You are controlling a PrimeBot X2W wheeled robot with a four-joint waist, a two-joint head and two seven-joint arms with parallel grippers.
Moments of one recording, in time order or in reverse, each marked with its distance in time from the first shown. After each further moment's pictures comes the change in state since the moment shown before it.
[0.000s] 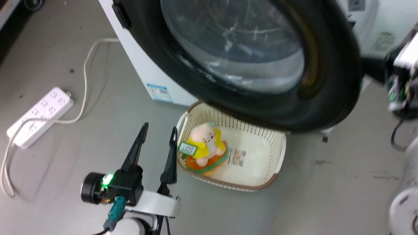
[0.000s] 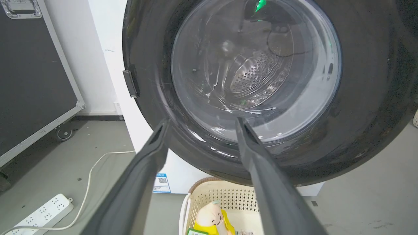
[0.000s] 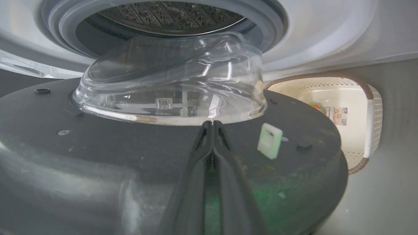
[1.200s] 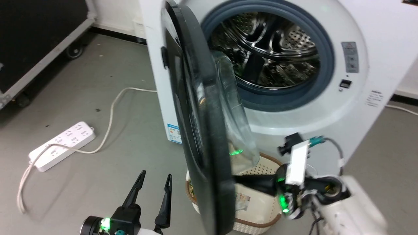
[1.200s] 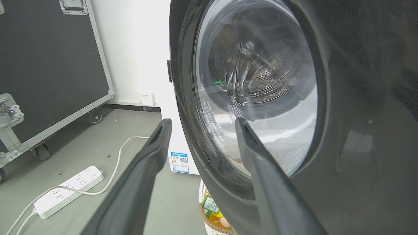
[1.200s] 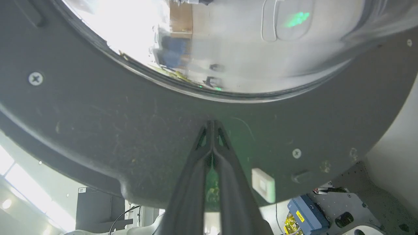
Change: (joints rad) left arm 0.190 0.021 0.023 0.059 0.009 -0.026 0.000; right arm 0.591 0.003 1.012 -0.132 1.020 0.000 -0.129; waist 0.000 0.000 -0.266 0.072
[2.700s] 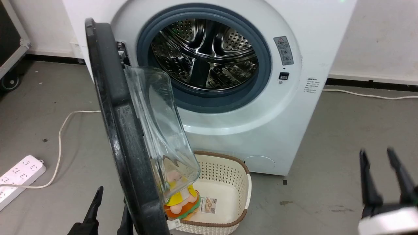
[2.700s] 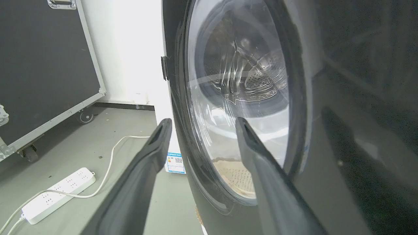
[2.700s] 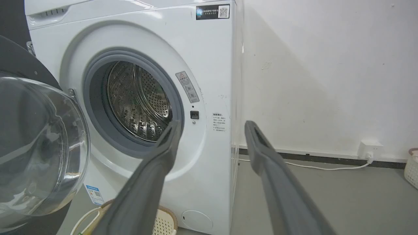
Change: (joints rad) left arm 0.100 0.035 0.164 -0.045 -0.053 -0.002 0.000; right arm 0.542 -0.140 -0.306 -0.675 -1.269 0.000 -1.234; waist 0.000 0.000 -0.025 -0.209
